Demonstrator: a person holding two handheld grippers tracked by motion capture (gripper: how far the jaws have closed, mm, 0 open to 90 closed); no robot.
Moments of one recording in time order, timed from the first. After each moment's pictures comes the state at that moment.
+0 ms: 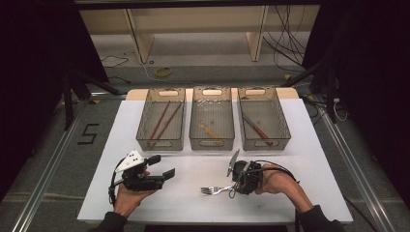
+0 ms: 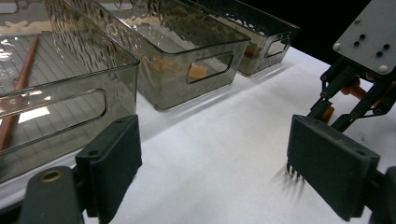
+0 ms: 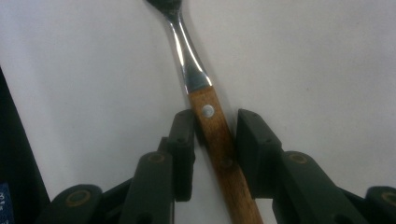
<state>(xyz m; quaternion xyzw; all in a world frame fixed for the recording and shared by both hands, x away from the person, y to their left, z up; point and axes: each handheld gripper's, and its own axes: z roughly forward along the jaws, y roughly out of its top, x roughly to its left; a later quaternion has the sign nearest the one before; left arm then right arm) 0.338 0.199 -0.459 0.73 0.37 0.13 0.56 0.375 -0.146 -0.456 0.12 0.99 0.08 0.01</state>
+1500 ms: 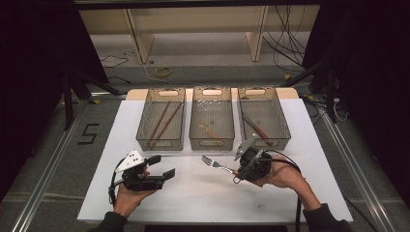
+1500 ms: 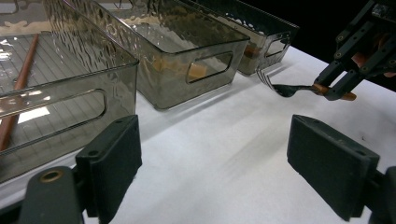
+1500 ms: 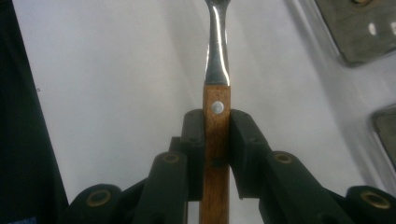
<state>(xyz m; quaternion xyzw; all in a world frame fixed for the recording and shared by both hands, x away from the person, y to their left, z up) 0.338 0.200 -0.459 0.73 0.37 0.13 0.55 0.383 -0.166 -0.415 0.19 0.96 0.20 0.03</state>
